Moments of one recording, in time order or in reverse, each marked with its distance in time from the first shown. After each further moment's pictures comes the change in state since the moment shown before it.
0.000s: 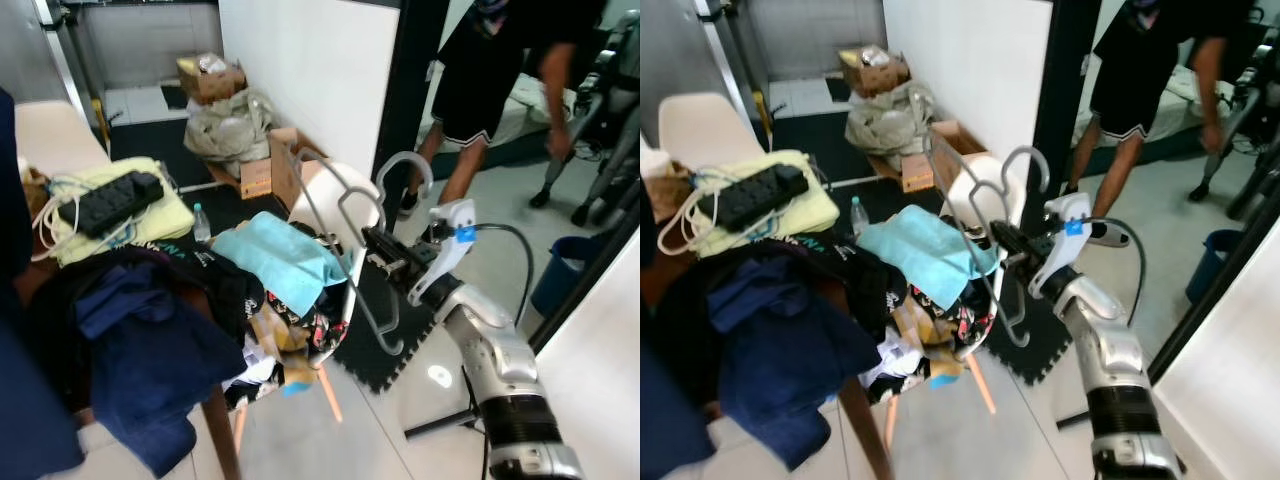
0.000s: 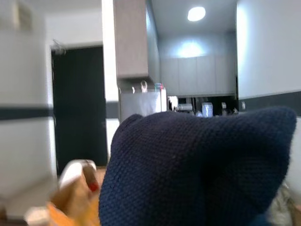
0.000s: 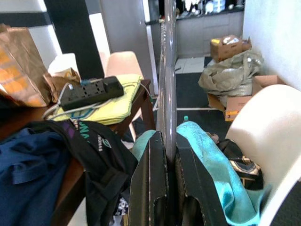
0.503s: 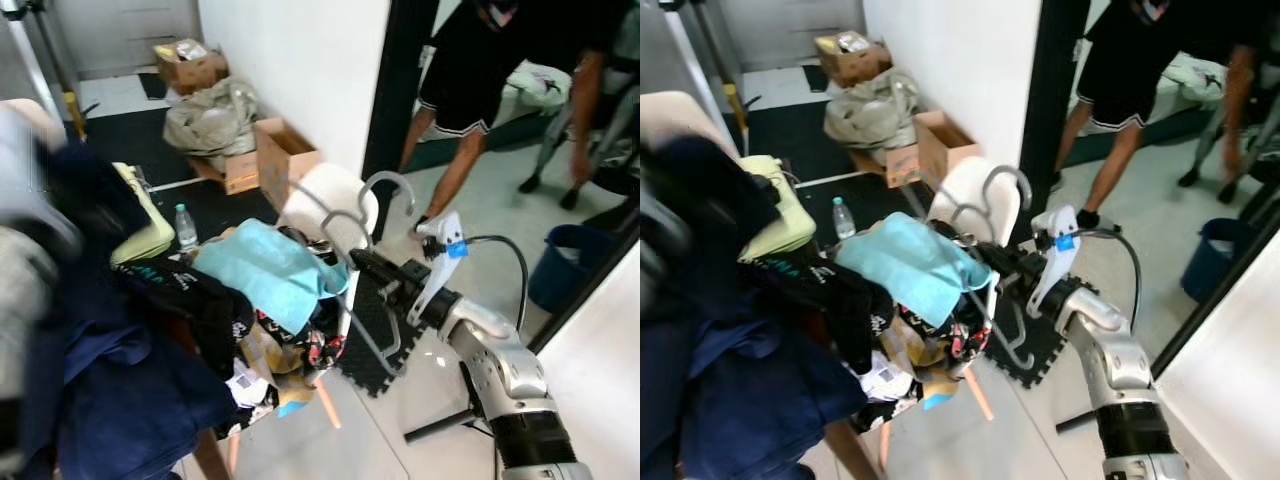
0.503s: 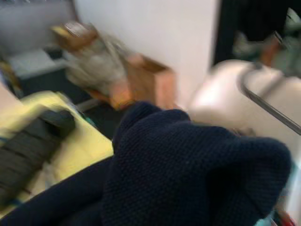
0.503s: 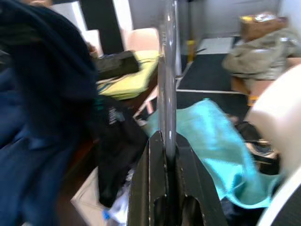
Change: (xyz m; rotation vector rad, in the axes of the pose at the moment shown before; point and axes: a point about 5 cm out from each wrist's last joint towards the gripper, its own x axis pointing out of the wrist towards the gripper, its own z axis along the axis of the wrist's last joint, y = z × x) left arm -0.113 -0.116 -0.115 -0.155 0.520 -0.627; right arm -0.014 0.022 -0.010 -0.010 0.108 0.223
